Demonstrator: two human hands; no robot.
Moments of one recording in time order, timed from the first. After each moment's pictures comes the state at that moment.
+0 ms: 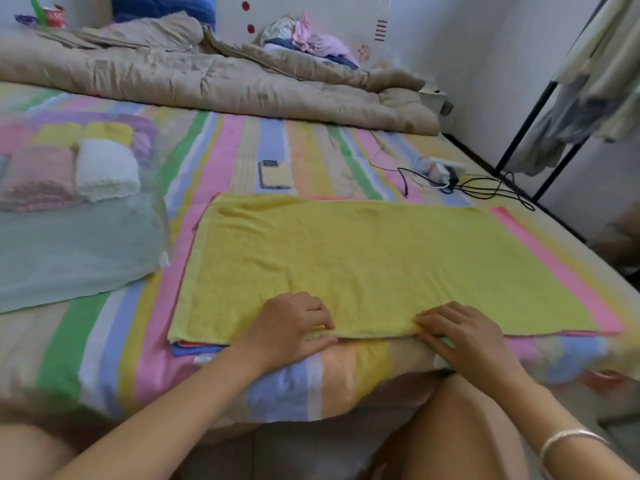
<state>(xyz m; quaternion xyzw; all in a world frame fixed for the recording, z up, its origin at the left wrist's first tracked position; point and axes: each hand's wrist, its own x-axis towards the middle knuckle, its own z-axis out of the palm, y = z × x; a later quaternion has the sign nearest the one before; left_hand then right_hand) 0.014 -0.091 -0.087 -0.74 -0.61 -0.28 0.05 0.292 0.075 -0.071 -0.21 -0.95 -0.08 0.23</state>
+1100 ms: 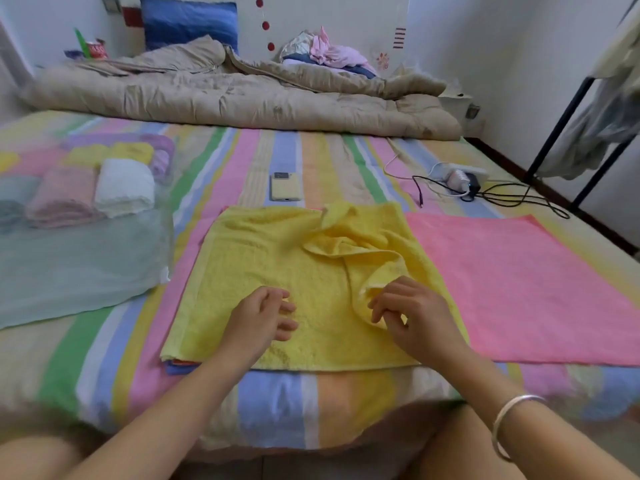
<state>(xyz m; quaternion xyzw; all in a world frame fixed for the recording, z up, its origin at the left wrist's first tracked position) 0.009 -0.091 -0.065 -0.24 -0.71 -0.59 -0.30 0.202 0.077 -0.049 -0.12 -0.94 0.10 0.31</state>
